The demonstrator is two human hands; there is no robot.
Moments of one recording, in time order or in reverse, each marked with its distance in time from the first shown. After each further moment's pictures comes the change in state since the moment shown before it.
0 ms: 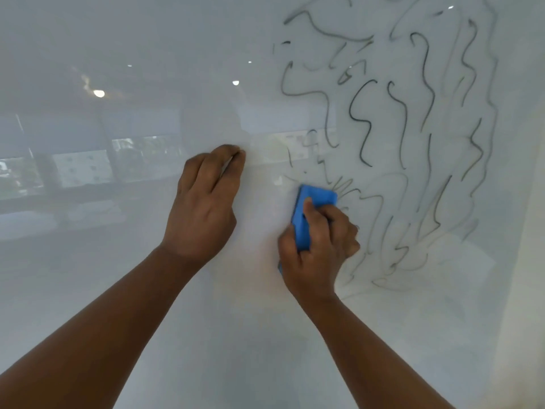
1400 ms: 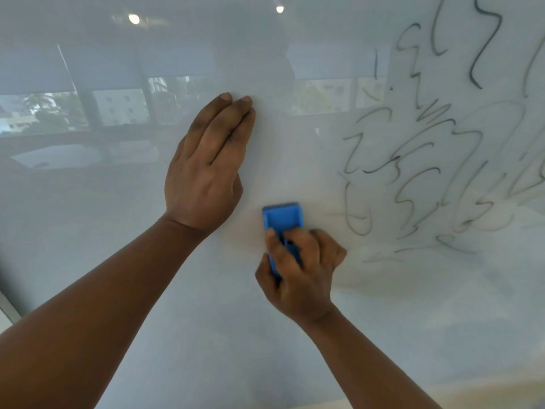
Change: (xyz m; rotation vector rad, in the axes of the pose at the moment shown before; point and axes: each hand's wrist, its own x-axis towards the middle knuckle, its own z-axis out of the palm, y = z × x) left_hand -0.076 -0.043 -0.014 0.063 0.112 0.063; right_hand -0.140 -0.019 0.006 0.049 -0.192 -0.437
